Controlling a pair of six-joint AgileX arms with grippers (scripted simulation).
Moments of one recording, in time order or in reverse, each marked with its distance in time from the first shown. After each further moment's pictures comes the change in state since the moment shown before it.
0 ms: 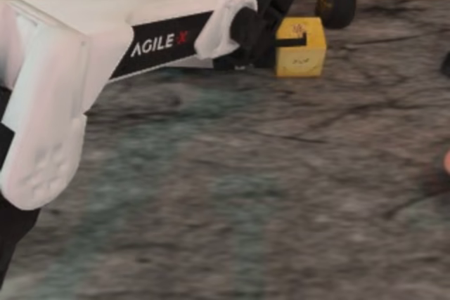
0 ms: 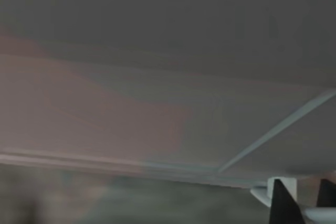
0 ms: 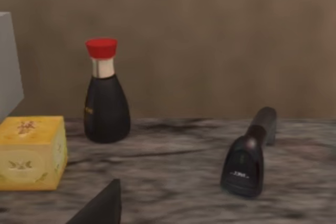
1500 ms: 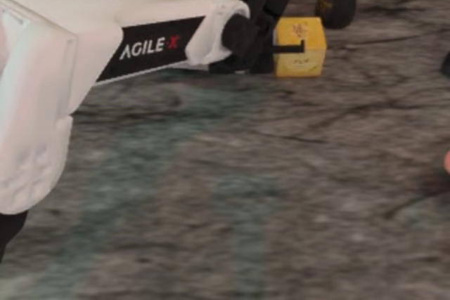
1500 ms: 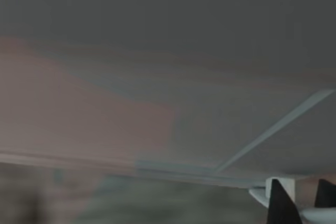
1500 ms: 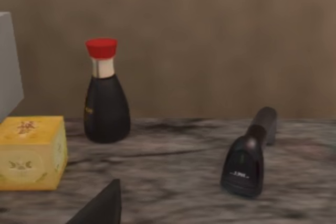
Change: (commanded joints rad) left arm 0.004 -0.050 -0.088 0.057 0.034 0.053; right arm 0.000 0.000 0.000 0.000 0.000 0.000
